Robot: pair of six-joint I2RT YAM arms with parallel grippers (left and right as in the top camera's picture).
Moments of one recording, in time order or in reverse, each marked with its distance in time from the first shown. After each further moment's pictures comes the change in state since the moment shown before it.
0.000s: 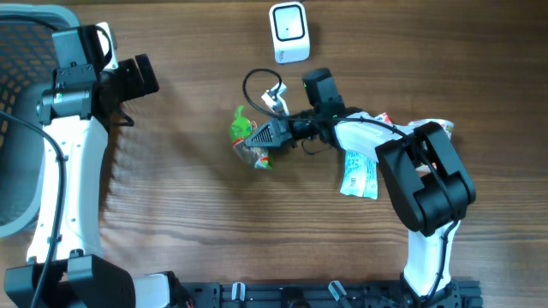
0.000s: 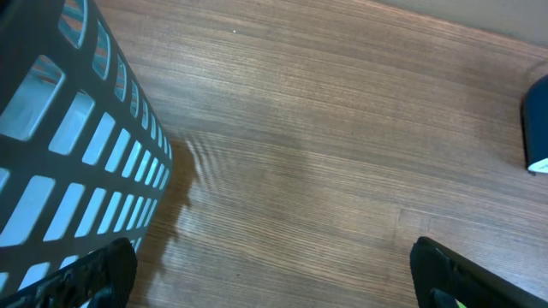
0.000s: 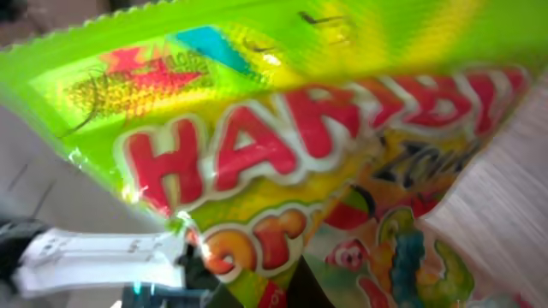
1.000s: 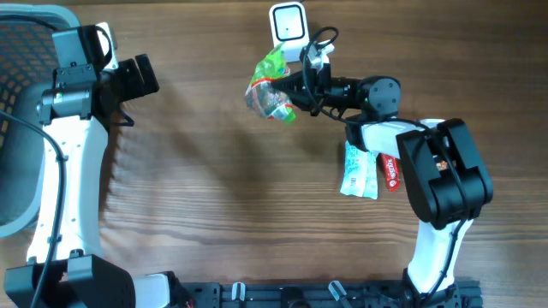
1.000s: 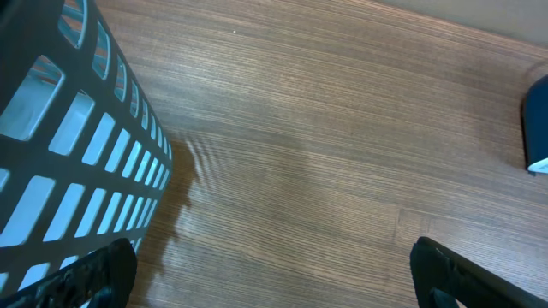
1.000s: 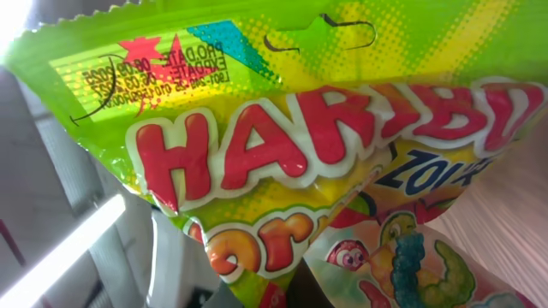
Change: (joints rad) left arm 0.000 0.000 0.000 0.000 0.000 0.000; right arm -0.159 -0.006 -0.121 1.343 0.157 1.355
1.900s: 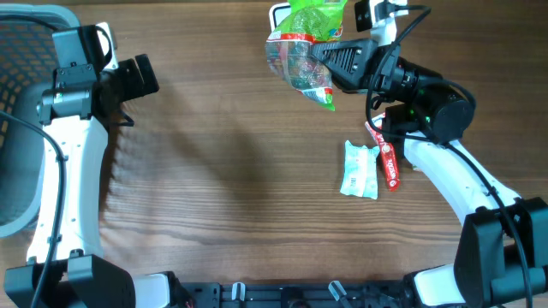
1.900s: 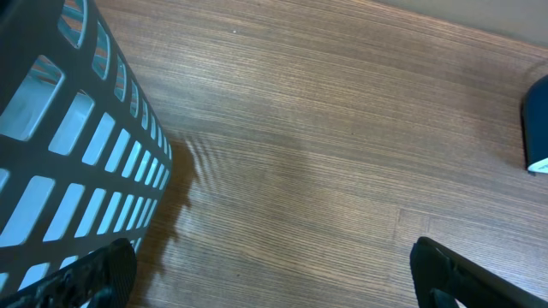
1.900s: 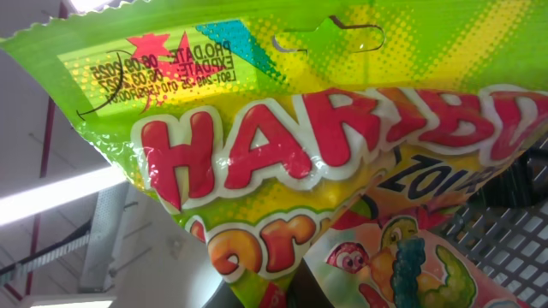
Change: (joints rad) left arm 0.000 0.000 0.000 0.000 0.000 0.000; right arm -0.063 -0.466 -0.003 0.000 0.161 0.017
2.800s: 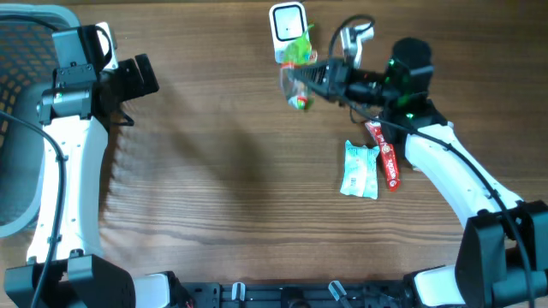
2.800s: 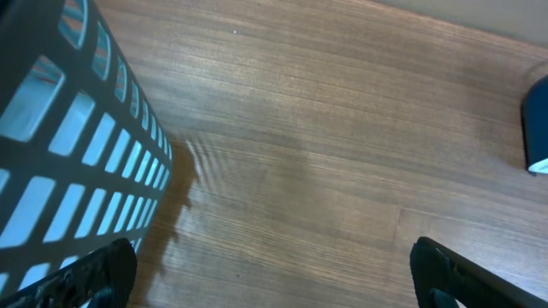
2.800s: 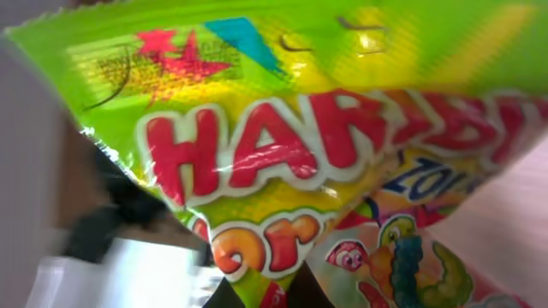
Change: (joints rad) left arm 0.000 0.000 0.000 0.000 0.000 0.000; right arm 0.000 -0.016 -0.010 -1.267 0.042 -1.062
